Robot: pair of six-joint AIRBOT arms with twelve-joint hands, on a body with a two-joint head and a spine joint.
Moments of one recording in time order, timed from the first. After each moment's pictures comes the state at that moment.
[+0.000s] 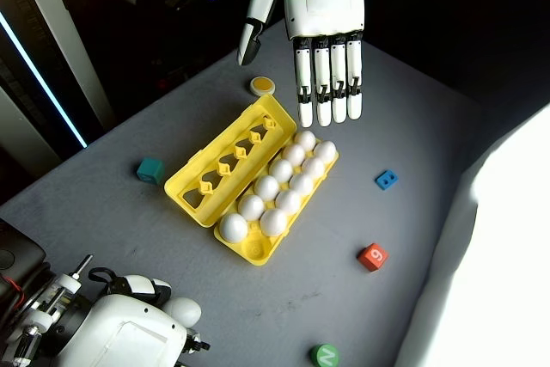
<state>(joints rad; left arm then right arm) -0.03 -0.80 1.02 2.98 -0.65 -1.68 -0.41 -1.23 1.32 1.42 0.47 -2.12</state>
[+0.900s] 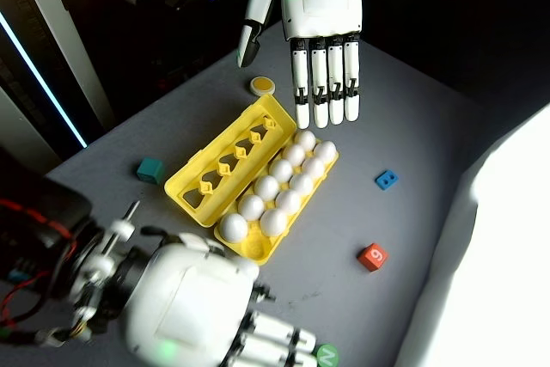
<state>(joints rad) -0.03 -0.80 1.02 2.98 -0.65 -1.68 -0.28 -1.34 1.37 0.97 0.37 -1.79</state>
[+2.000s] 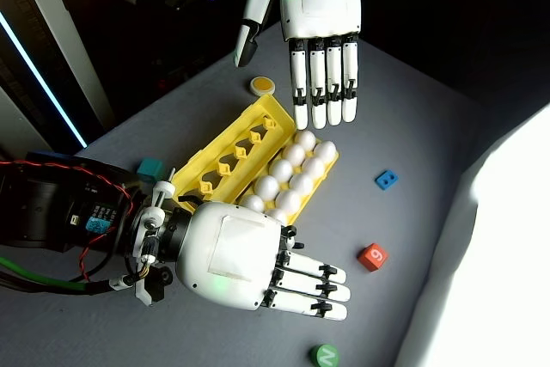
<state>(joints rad) -0.03 -0.81 1.02 2.98 -0.65 -1.68 -0.34 -1.45 1.45 0.72 0.47 -1.52</state>
